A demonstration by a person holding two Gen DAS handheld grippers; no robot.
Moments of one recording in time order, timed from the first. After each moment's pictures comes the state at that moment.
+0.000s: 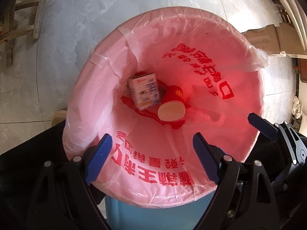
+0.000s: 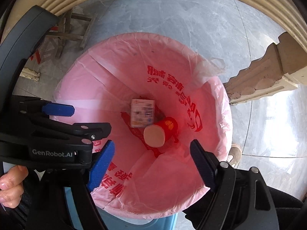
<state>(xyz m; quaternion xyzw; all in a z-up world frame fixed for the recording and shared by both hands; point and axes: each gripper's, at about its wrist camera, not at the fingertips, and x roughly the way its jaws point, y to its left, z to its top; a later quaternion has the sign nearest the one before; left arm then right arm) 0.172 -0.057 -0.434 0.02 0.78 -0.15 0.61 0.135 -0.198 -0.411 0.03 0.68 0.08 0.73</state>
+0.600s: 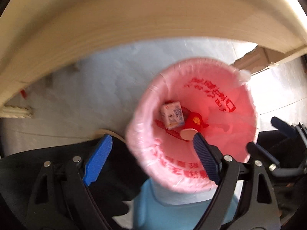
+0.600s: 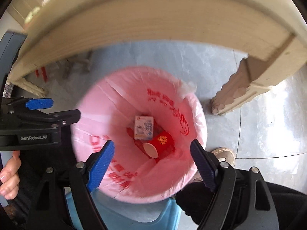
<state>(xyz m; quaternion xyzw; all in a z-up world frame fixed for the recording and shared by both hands) 0.147 -0.028 -0.317 0.10 0.66 -0.10 0.74 0.103 -0.217 -0.331 0.06 0.61 0.06 0.79</state>
